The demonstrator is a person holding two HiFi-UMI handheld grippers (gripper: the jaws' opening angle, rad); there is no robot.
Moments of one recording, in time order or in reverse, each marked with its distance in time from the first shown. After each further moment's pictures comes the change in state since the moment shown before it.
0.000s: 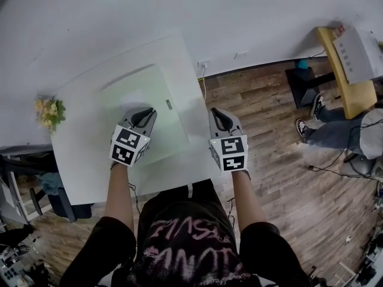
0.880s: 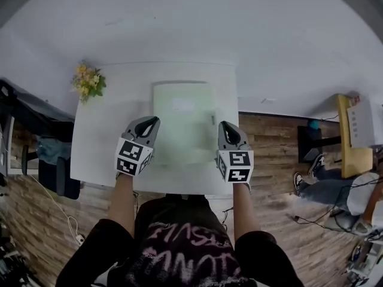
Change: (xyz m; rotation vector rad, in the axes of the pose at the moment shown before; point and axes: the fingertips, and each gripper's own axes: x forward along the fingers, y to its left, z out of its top) left arm -0.153 0.078 -0.037 -0.190 -0.238 0.315; right arm 0.024 0.113 0.072 -0.125 -0.076 0.118
